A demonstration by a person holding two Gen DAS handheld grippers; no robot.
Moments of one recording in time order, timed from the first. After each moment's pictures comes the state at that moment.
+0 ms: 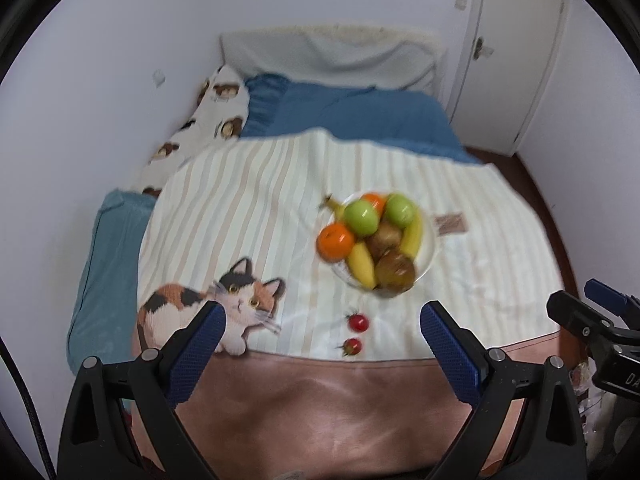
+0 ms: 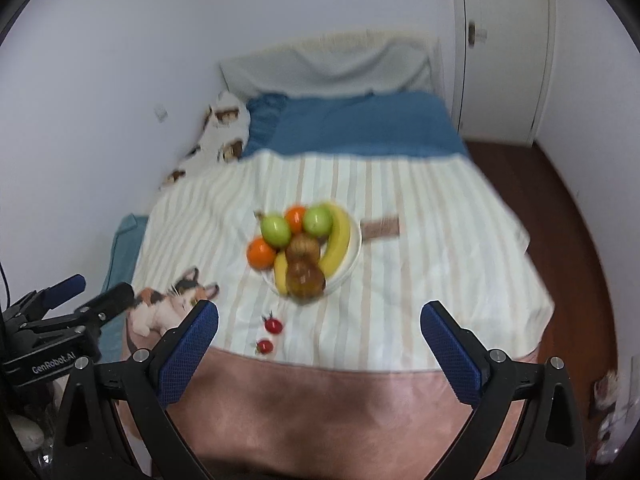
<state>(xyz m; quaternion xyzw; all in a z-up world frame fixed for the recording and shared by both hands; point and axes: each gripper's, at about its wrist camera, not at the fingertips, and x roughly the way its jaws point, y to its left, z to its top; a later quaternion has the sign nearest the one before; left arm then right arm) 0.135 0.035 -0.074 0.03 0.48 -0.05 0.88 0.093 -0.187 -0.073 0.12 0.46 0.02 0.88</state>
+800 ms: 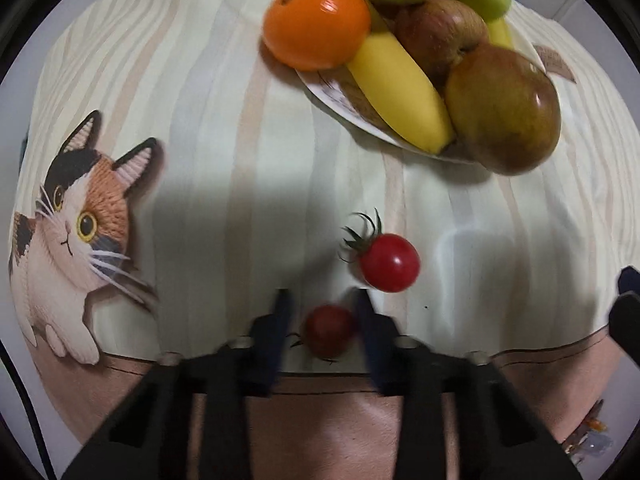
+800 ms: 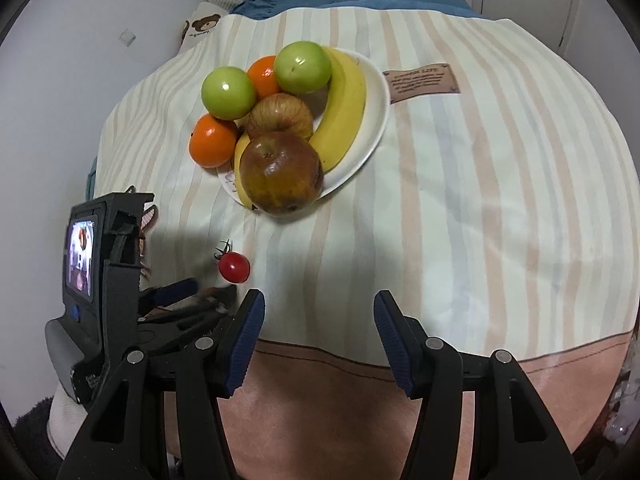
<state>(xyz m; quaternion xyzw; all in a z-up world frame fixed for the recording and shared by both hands) 0.208 0.005 -0.326 0.04 0.65 -0.07 0.75 0.167 -0.161 -0.262 0.14 0.59 0.04 0.80</state>
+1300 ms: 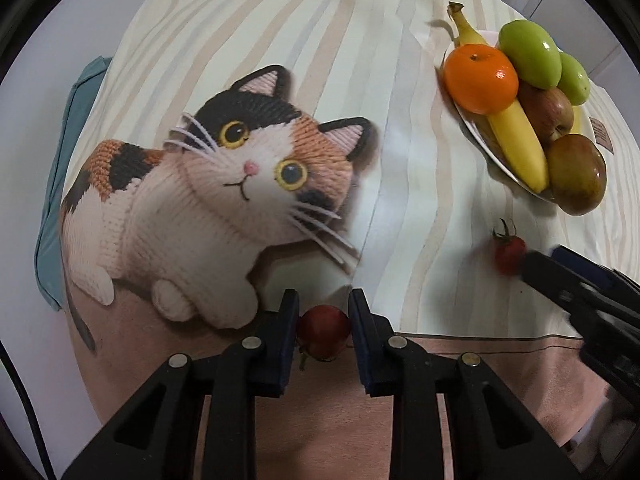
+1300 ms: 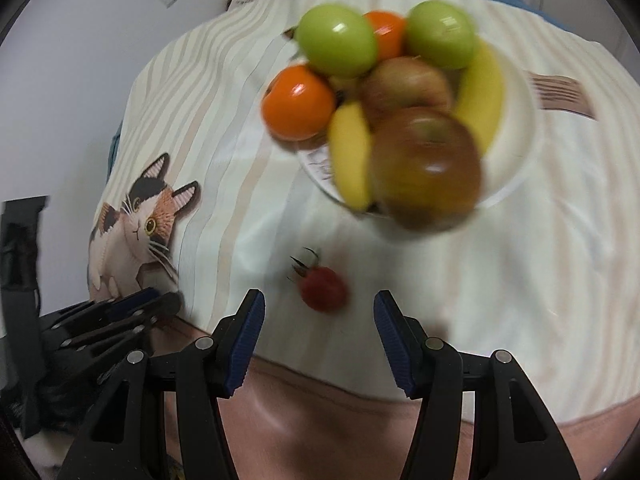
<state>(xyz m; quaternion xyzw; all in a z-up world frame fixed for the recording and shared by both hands) 0.184 0.105 -0.302 -0.01 0.65 0.00 0.76 0.218 -0.069 -0.306 0.11 0.61 0.12 0.78</state>
